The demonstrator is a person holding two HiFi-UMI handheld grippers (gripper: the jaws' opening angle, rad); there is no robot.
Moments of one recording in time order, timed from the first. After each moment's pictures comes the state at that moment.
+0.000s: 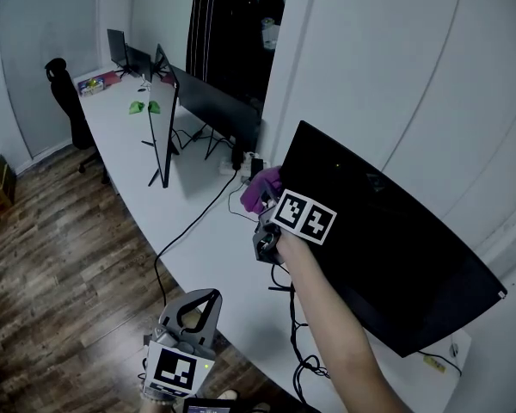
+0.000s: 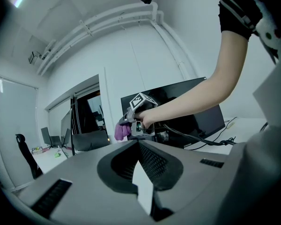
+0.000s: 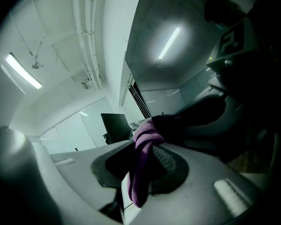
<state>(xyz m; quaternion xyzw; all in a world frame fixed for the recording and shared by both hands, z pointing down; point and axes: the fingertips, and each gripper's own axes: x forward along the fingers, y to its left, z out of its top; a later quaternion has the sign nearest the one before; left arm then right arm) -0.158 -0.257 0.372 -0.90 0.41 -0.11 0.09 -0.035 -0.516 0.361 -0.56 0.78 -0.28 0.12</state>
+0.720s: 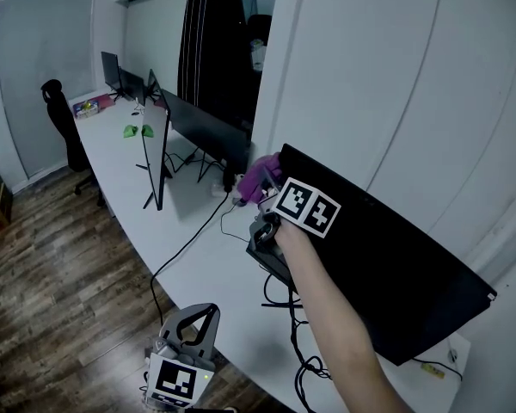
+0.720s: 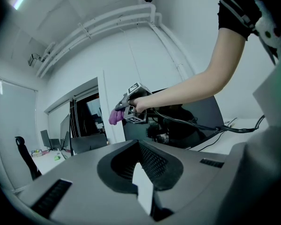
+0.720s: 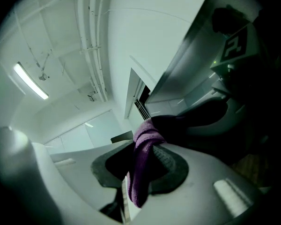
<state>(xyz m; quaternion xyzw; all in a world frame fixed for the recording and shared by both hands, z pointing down) -0.146 -0.250 0.357 -0.90 0.41 -0.10 0.10 -0.018 -0.521 0.258 -0.54 0.78 -0.24 0.19</state>
